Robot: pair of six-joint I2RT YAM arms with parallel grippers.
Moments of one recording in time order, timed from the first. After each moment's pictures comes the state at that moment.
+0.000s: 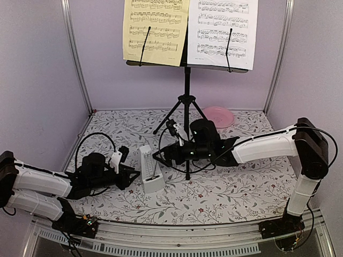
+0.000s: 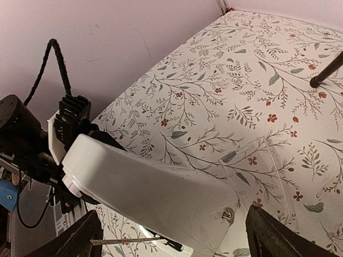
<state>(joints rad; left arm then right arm) -0.76 1.19 0.22 0.52 0.06 -0.24 0.97 1.81 1.13 0.29 -0.25 0.41</state>
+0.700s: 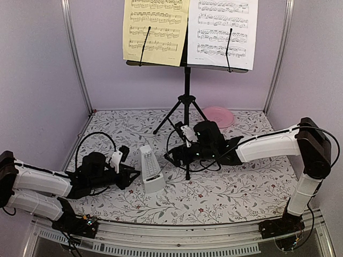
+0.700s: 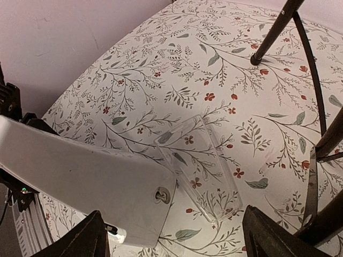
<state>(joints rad) -0.76 1.19 0.23 0.51 0.06 -0.23 0.93 1.78 1.08 0.18 -0.10 0.34</state>
